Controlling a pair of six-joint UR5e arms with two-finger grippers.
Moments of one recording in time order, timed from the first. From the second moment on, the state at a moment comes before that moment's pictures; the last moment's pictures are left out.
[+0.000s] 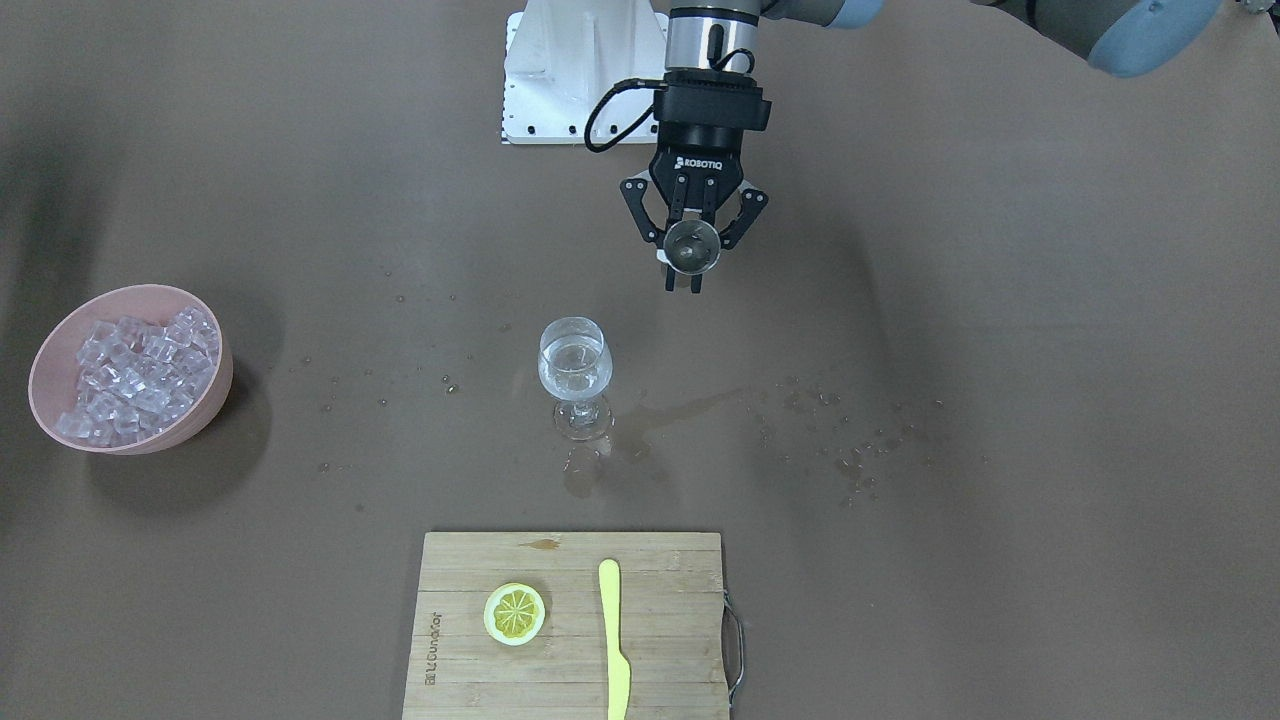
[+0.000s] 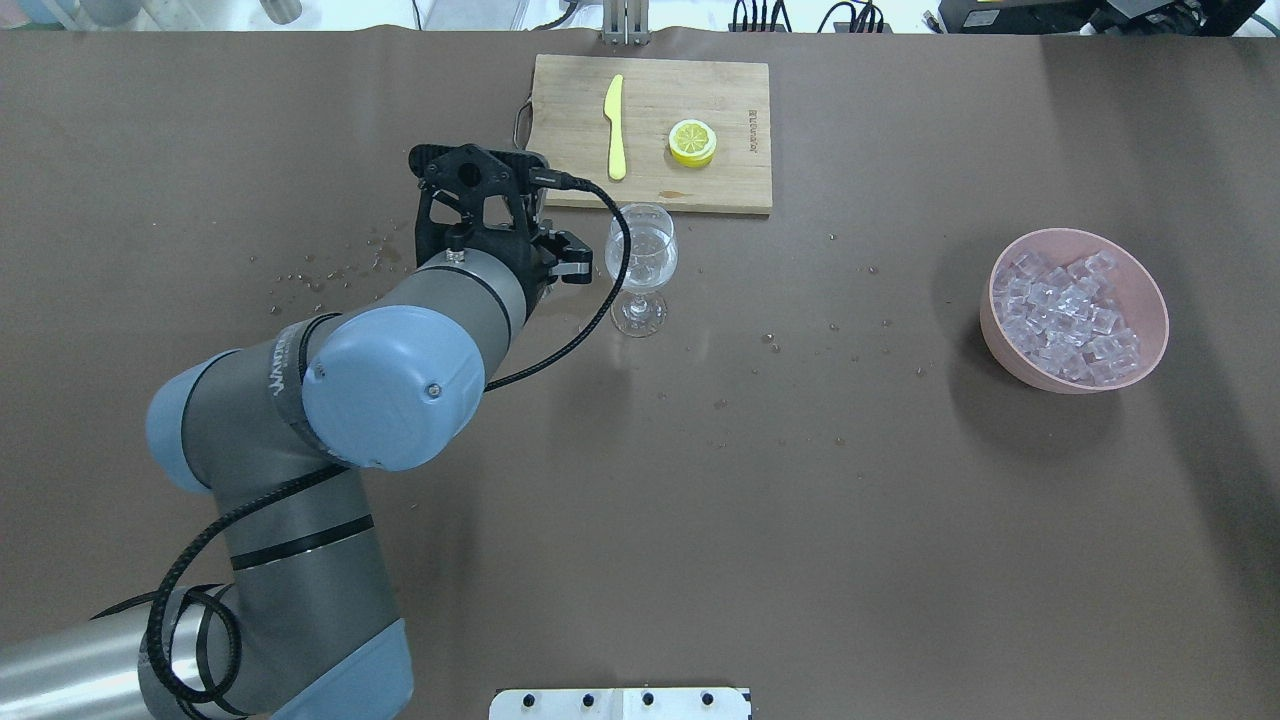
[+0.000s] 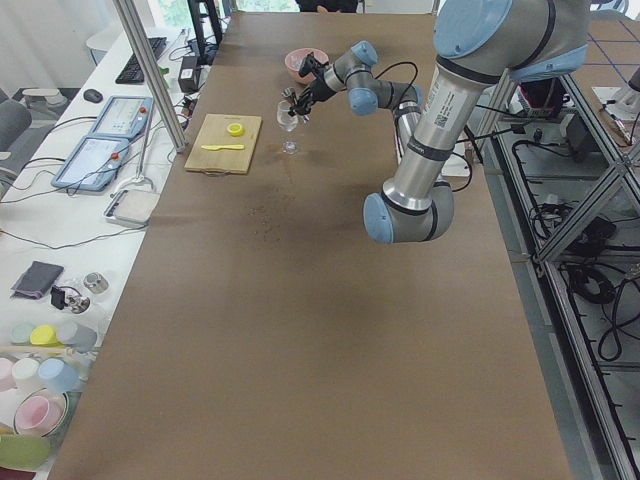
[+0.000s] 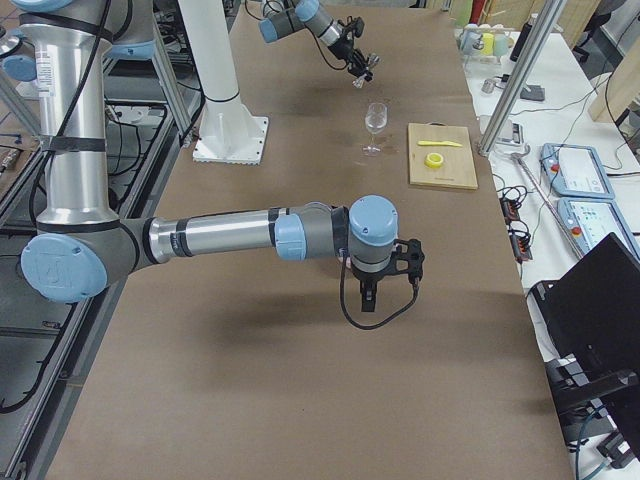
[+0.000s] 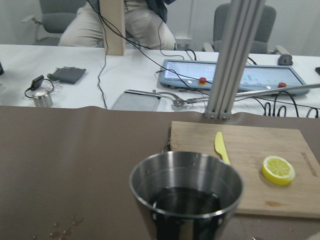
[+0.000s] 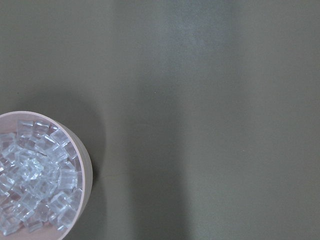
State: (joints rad) left arm -0.42 -2.23 -1.94 -1.64 -1.13 -1.11; right arm 1.57 -1.59 1.75 -1.59 2.47 0.11
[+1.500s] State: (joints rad) left arm -0.52 -2.64 -1.69 -1.17 -1.57 -0.97; right arm 1.57 -1.59 1.75 -1.60 2.47 0.12
